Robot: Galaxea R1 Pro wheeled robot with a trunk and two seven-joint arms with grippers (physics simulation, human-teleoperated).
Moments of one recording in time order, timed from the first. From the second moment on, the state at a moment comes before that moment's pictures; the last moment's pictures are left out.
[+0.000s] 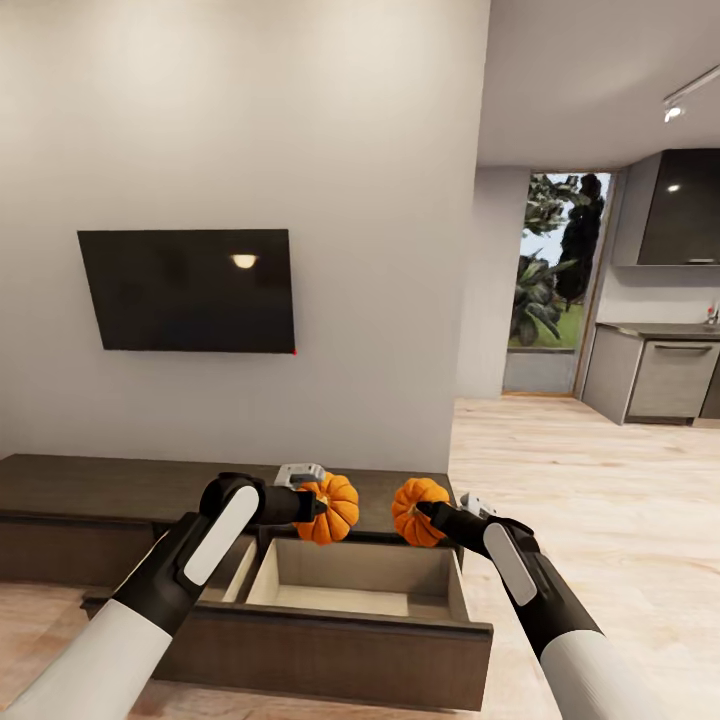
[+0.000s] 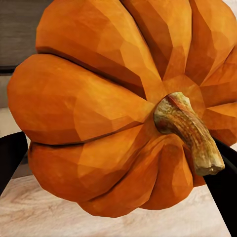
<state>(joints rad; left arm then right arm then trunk) -0.67 0.09 -0.41 -1.23 0.77 1.00 0.24 -0.59 0.01 0.02 -0.89 -0.67 0.58 -0.09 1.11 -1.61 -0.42</state>
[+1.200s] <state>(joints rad) -0.67 0.09 -0.41 -1.23 0.77 1.00 0.24 -0.59 0.01 0.02 -0.89 -0.68 0.58 -0.09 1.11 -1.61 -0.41</state>
